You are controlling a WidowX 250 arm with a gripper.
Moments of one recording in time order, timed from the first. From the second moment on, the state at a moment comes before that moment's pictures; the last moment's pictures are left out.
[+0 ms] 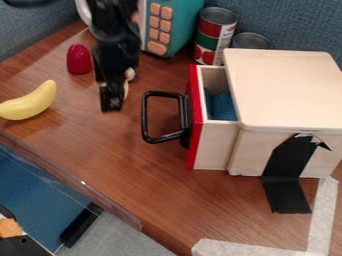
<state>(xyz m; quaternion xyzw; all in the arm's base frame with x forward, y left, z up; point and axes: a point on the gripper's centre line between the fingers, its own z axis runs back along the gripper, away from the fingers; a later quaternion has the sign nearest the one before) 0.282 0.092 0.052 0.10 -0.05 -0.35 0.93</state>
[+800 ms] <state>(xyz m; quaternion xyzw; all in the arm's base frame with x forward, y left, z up) 0.301 0.043 0.013 0.07 -0.02 -0.33 0.94</state>
